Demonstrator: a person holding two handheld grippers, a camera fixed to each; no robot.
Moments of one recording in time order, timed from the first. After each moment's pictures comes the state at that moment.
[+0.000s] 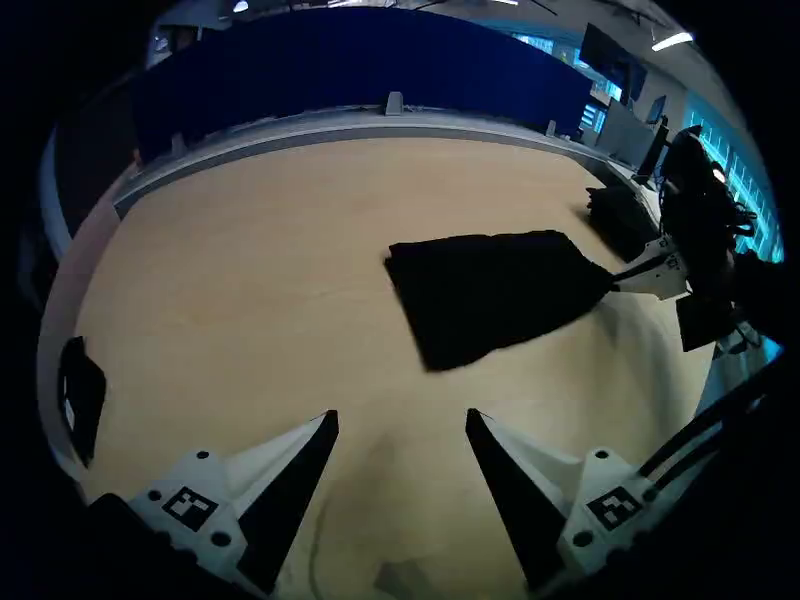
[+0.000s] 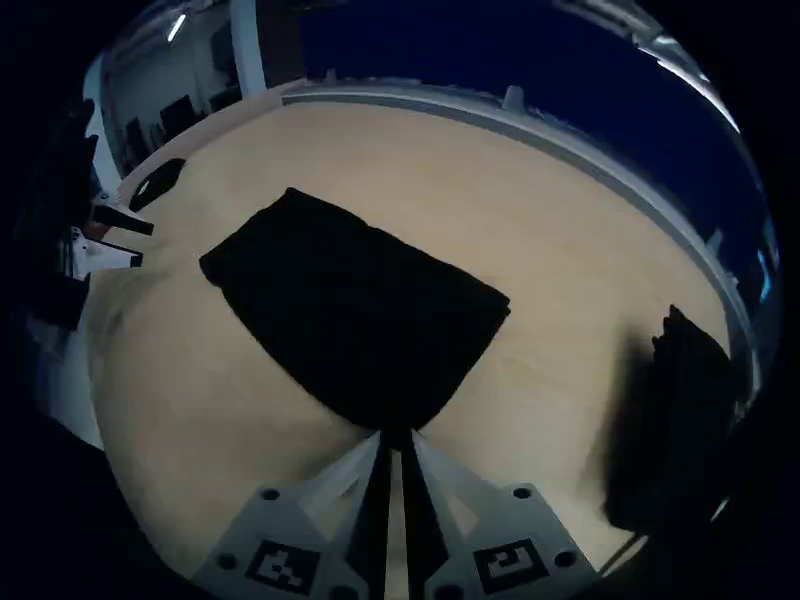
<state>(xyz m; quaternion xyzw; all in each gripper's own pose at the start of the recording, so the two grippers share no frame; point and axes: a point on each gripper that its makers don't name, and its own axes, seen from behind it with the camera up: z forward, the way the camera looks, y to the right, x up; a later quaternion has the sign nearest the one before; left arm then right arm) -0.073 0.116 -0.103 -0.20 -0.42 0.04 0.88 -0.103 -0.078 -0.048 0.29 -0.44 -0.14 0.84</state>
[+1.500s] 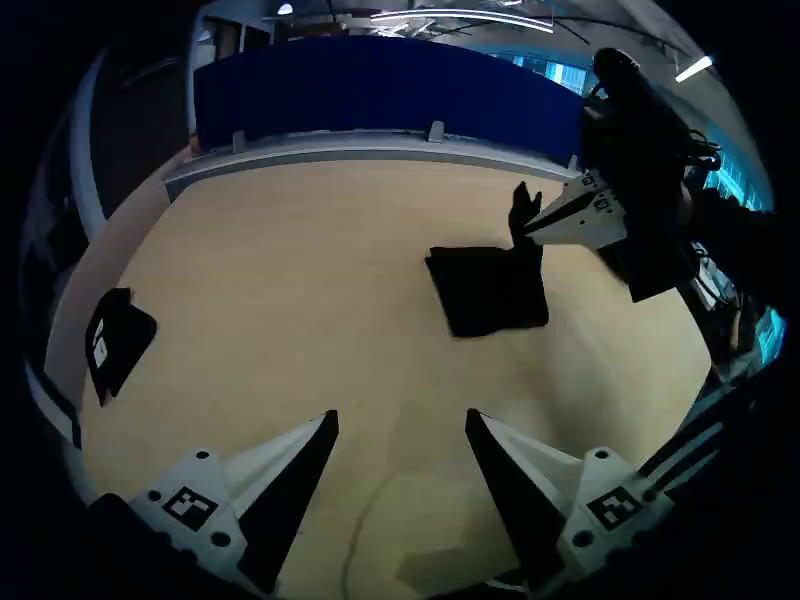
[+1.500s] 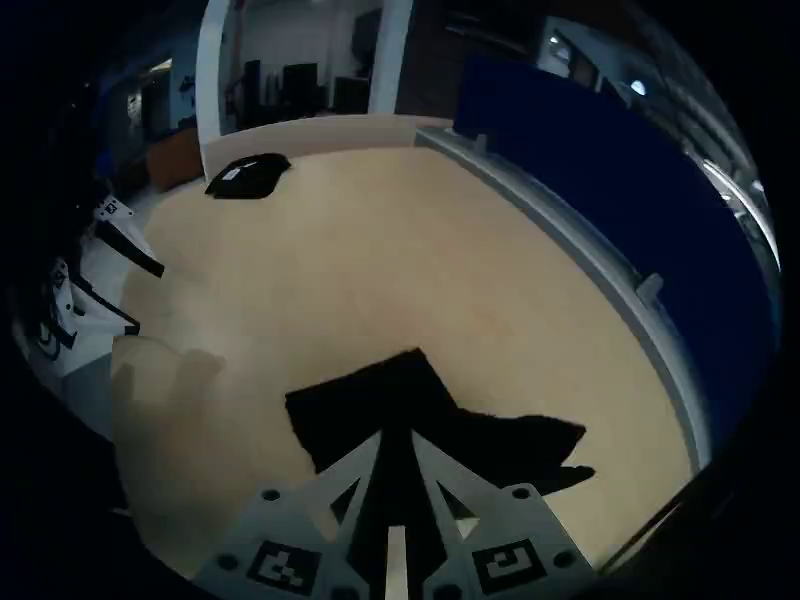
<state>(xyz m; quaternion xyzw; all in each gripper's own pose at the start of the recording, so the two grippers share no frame) -0.034 0.061 -0.172 -0.14 -0.40 0.00 0.91 -0.034 -0.289 -0.002 0.46 -0.34 -0.27 0.77</state>
